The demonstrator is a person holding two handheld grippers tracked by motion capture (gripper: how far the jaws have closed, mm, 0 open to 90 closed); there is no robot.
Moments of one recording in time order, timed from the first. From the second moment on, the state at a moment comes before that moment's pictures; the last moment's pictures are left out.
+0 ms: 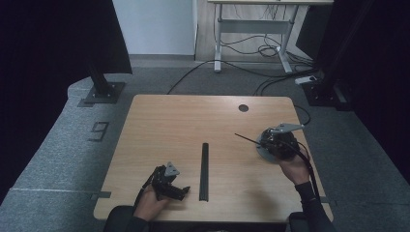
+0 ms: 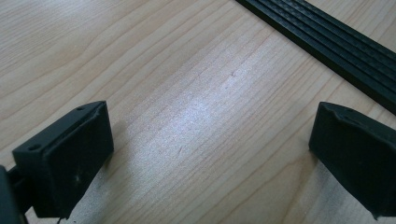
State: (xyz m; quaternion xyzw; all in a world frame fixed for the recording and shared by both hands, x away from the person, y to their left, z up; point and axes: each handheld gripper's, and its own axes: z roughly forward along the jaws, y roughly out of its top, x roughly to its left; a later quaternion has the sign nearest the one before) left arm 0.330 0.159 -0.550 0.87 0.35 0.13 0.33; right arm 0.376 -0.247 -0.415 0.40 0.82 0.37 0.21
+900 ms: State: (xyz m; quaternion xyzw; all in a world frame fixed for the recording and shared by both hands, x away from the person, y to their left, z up) left arm 0.330 0.159 -0.550 0.87 0.35 0.13 0.33; right arm 0.395 -0.282 -0.455 0.46 0.79 0.34 0.24
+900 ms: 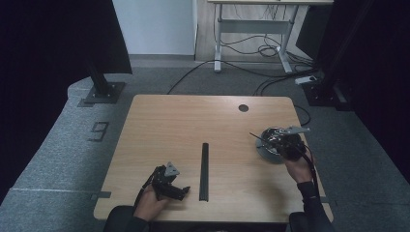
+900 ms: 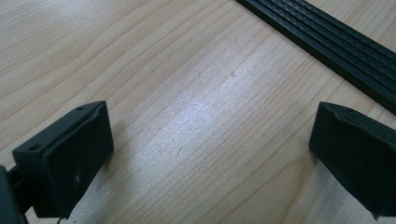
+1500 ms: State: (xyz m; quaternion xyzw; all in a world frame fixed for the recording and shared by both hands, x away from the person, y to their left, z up) left arm 0.330 0.159 -0.550 0.87 0.35 0.13 0.33; right arm 0.401 -0.292 -0.482 0.48 0.78 0.33 0.24
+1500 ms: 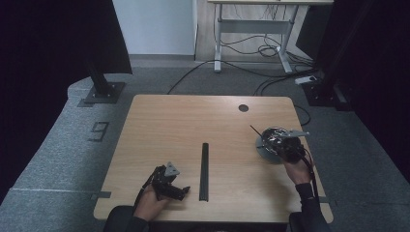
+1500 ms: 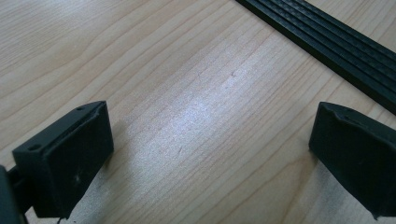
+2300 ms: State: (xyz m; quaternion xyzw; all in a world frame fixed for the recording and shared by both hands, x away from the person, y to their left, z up) left arm 0.329 0.159 -0.550 0.87 0.35 0.13 0.33; right arm 0.406 -0.302 -0.491 0.49 0.77 0.34 0.24
